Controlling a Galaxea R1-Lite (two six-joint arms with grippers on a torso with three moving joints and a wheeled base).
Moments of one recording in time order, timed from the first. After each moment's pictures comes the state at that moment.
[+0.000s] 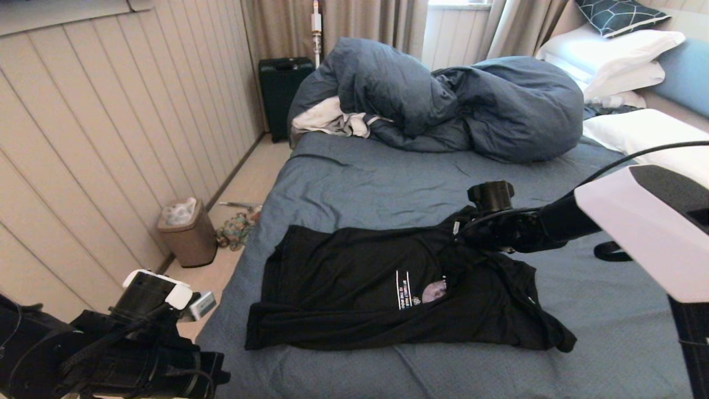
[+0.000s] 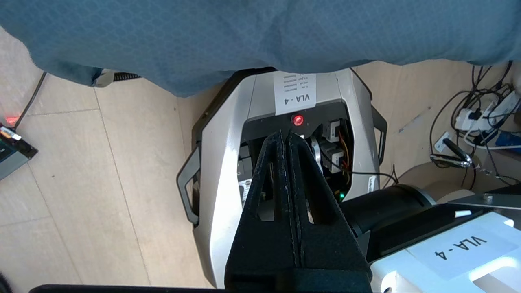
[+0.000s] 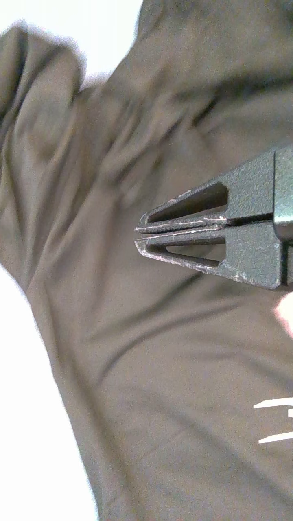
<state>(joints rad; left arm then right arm) -0.36 1.72 -0.48 -0.18 -0.25 -0.25 0.15 2.28 -1.44 -0.20 -0.20 0.31</state>
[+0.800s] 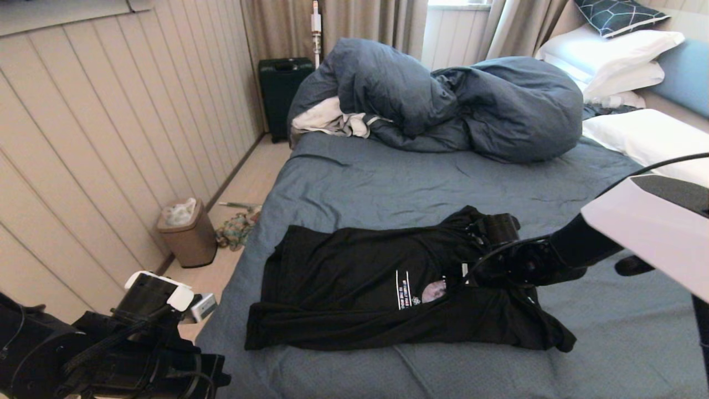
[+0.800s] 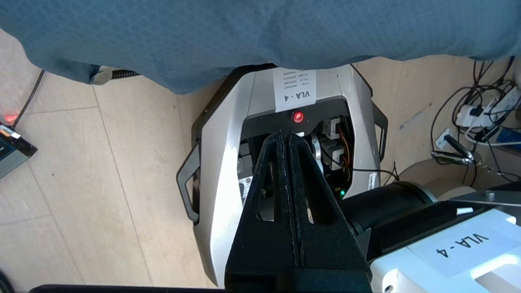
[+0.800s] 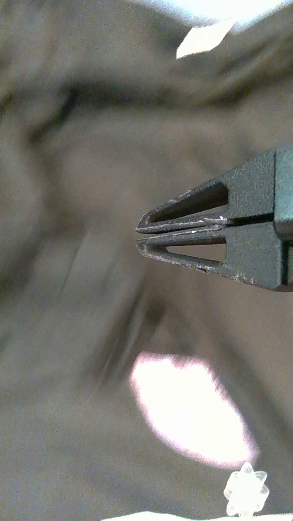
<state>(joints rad) -0.36 1.72 -0.47 -0.18 -0.25 -0.25 0.17 2.23 -1.16 -0.23 -0.20 0.20</state>
